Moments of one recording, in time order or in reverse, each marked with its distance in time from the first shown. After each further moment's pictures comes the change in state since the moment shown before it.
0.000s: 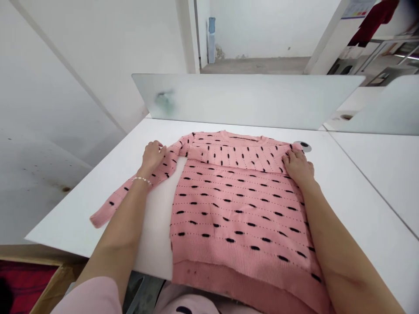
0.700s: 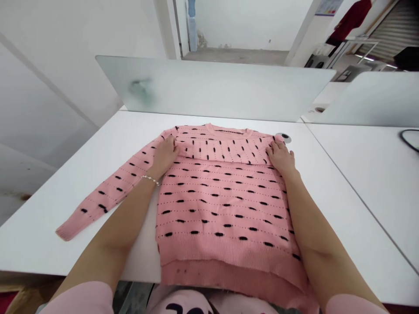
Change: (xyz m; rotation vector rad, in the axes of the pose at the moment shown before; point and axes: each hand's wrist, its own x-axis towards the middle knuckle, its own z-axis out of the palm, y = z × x) left_hand -0.019 0.088 0.046 -0.025 -0.159 0.207; right_hand -0.005 -0.002 -0.003 -0.051 -0.032 0.026
